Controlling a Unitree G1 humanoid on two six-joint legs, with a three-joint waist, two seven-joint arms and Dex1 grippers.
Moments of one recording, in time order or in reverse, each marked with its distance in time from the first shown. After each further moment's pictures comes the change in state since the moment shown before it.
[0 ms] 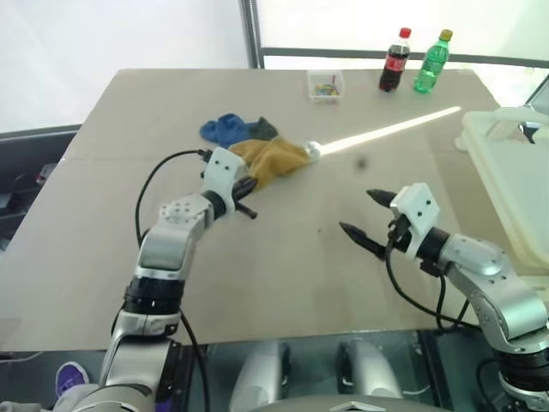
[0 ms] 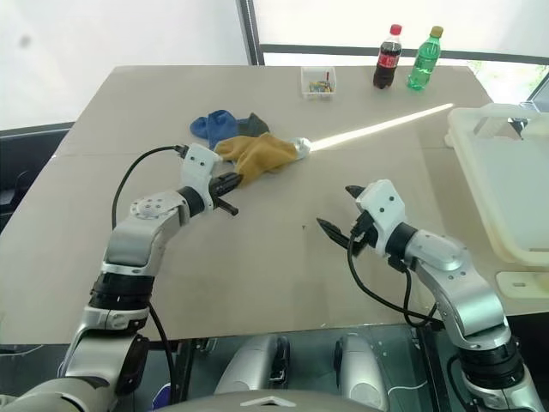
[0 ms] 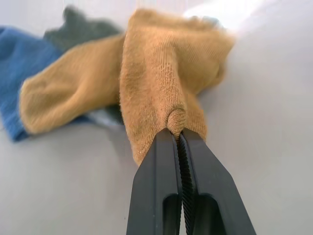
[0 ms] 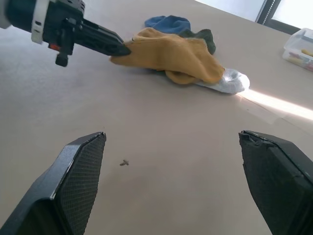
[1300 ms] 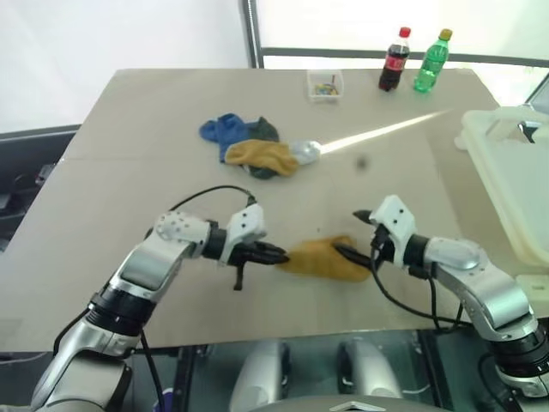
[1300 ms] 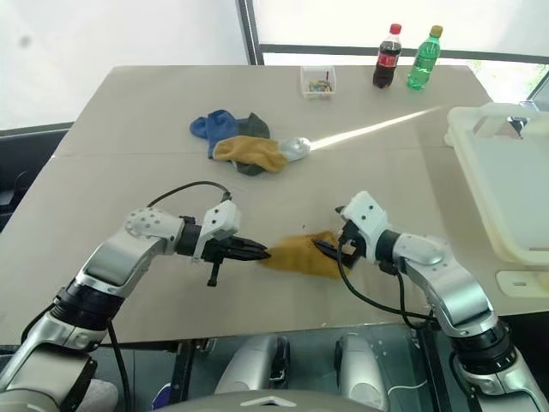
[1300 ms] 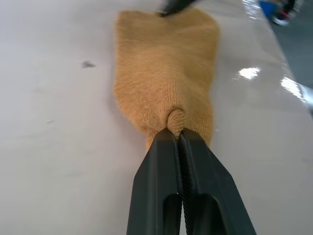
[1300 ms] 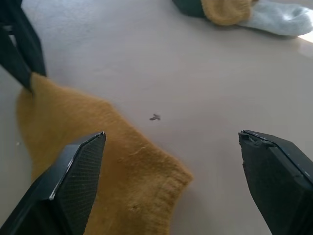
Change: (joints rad) left arm 0.112 0.290 -0.258 -0.047 -0.104 -0.200 -0.670; right arm -0.057 -0.044 0.126 0.114 0.007 0.081 0.088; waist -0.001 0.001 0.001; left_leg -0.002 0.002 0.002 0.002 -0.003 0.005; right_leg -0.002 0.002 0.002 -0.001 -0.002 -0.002
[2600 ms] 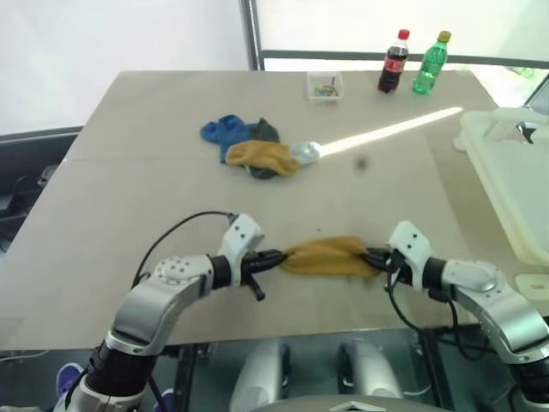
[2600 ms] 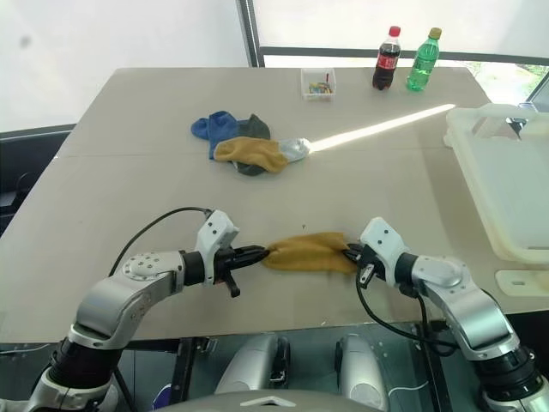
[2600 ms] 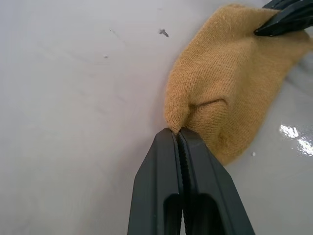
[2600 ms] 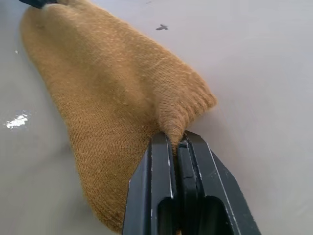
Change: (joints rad) left arm 0.245 -0.137 0.131 -0.347 -0.113 0.428 0.521; right arm 0.130 -0.090 -0.027 0.022 -0.056 -0.079 0.034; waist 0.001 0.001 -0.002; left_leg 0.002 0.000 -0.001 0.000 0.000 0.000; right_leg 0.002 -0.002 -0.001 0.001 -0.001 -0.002
